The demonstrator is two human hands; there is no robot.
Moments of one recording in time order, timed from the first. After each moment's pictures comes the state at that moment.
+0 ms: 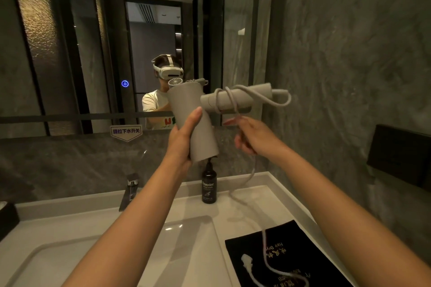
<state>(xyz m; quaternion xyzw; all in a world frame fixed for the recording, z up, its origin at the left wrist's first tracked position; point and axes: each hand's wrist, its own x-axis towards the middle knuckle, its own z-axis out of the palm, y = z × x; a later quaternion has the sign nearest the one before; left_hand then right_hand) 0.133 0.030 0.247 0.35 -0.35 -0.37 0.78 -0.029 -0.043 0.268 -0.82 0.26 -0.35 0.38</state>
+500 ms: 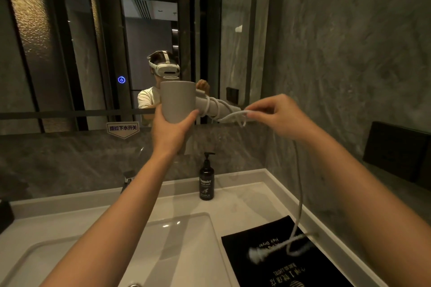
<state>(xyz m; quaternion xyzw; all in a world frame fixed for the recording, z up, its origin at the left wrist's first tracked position) 0.159 0.030 0.251 0.55 -0.41 -0.05 0.73 -0.070 -0.045 0.305 -0.87 0.26 -0.39 0.15</state>
